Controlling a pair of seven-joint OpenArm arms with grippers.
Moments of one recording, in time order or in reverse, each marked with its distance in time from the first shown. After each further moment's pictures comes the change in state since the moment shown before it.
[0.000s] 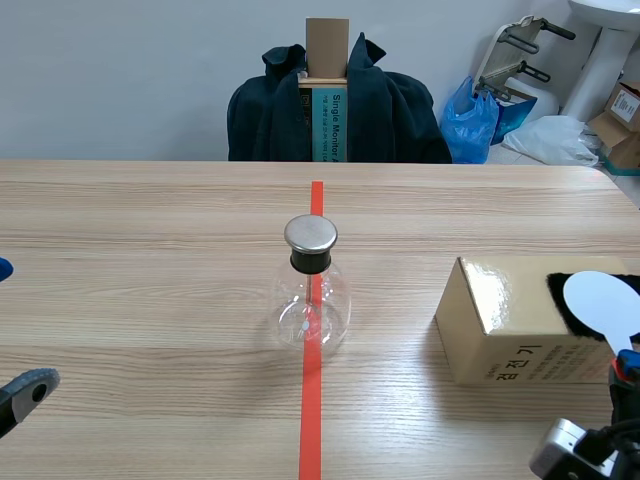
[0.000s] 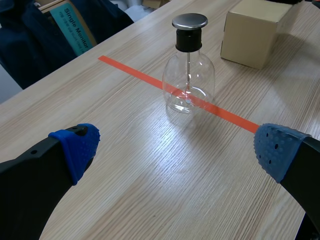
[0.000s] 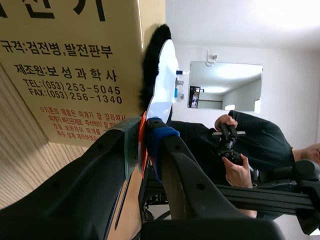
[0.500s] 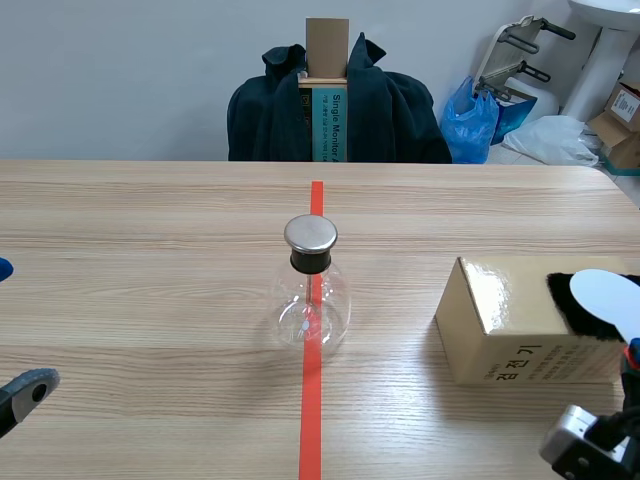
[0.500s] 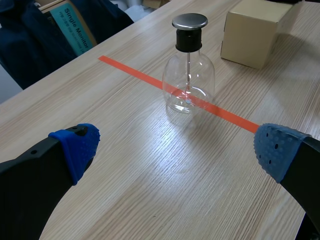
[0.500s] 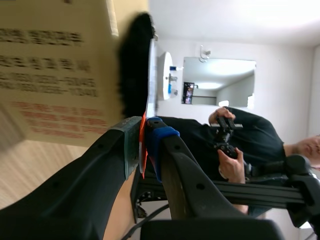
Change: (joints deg) left arm 0.0 0.0 0.0 0.0 0.0 0.0 0.0; right arm 0.0 1.5 0.0 2.5 0.7 0.5 -2.1
